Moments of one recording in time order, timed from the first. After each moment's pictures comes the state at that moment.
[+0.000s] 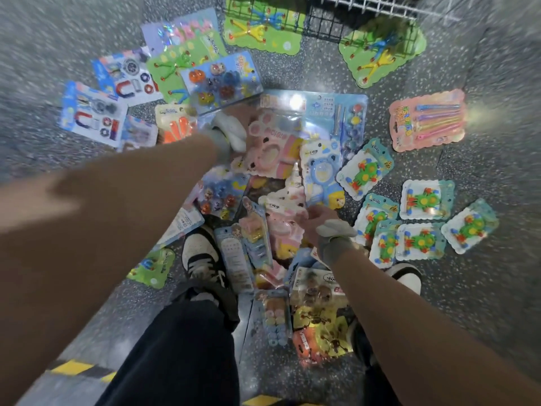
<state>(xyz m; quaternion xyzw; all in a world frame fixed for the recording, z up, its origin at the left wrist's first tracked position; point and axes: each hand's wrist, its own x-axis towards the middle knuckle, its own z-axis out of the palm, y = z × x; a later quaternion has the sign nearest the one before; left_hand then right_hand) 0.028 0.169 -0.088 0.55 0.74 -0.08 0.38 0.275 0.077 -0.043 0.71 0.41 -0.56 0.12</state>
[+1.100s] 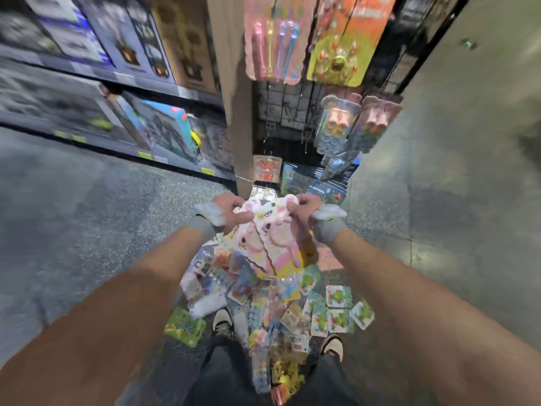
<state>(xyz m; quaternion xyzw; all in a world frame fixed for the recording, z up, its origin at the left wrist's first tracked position) 0.002 0.119 0.604 0.52 0.74 0.12 0.41 0.224 0.229 0.555 0.62 0.63 -0.47 -0.04</state>
